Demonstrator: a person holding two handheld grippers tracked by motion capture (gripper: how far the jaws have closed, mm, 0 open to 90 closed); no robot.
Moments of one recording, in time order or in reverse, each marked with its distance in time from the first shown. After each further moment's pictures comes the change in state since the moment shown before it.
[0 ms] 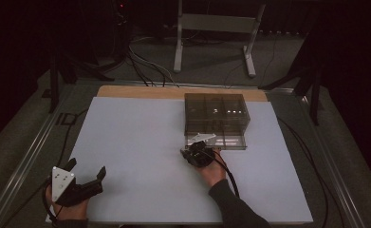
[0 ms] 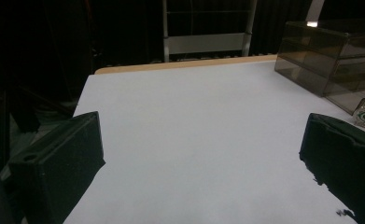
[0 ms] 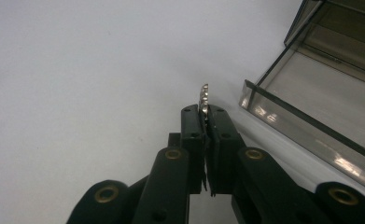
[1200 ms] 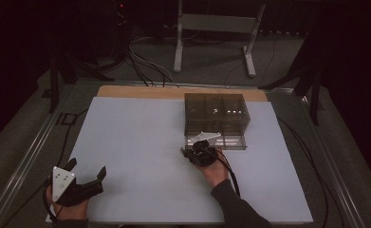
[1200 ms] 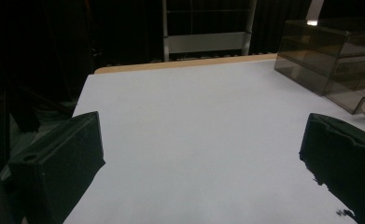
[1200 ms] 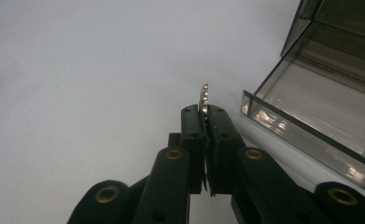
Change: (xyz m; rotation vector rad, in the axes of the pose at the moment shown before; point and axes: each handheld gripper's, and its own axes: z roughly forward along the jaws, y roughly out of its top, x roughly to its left) left arm 0.000 0.000 0.000 0.005 0.000 0.004; right arm -0.002 0.002 -0.014 -0.044 0.041 0.031
